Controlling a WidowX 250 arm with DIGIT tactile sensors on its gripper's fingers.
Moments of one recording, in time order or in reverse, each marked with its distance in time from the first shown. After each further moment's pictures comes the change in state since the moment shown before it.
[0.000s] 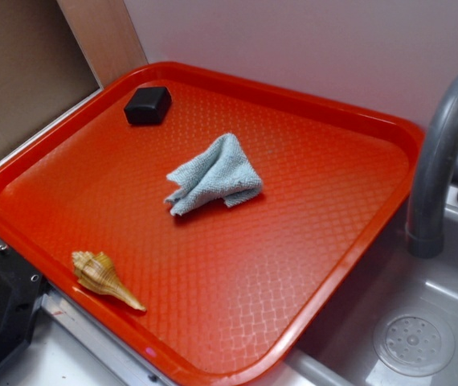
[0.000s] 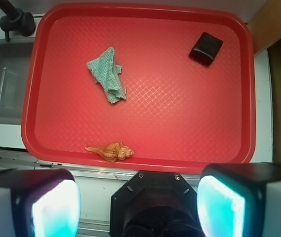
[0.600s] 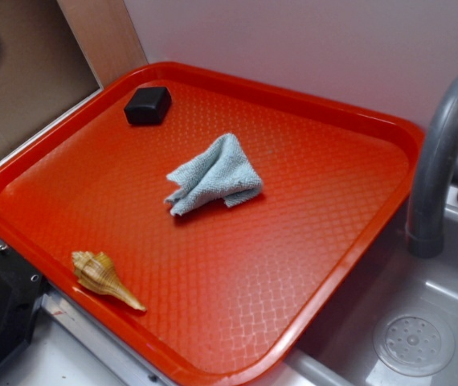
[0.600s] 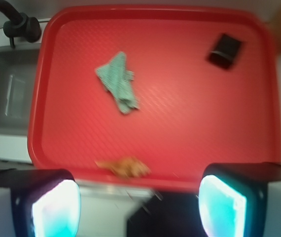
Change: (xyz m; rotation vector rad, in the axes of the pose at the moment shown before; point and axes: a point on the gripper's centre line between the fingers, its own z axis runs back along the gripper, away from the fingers) arm 0.033 -0.019 -0.054 -0.084 0.005 0.027
